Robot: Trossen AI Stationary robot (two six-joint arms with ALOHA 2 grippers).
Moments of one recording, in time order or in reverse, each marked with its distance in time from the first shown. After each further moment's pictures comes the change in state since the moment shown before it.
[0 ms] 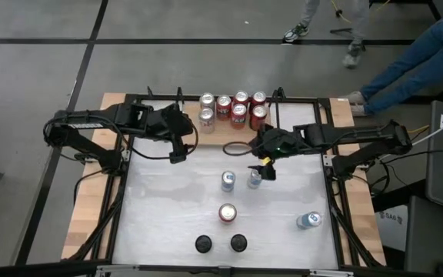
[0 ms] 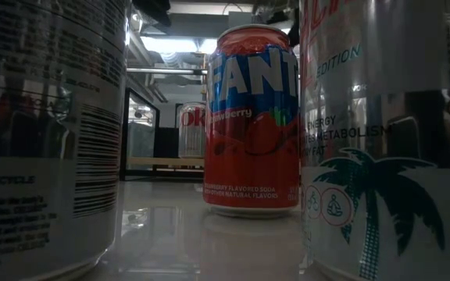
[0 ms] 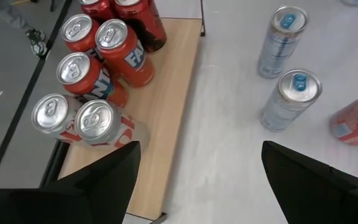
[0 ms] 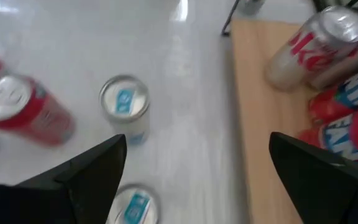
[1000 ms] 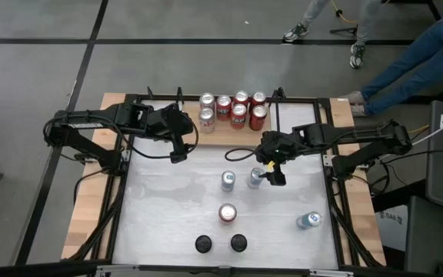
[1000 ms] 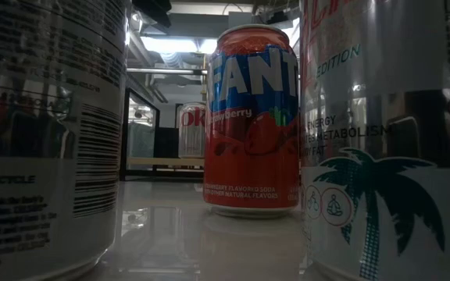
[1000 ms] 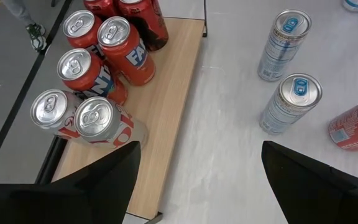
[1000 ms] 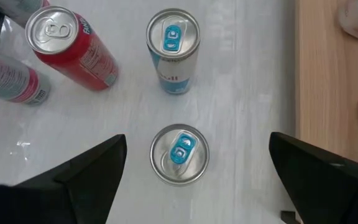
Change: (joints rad) left arm 0.000 0.000 0.000 0.001 -0.001 -0.032; right arm -0.002 0.000 -0.003 -0.163 -0.178 0.012
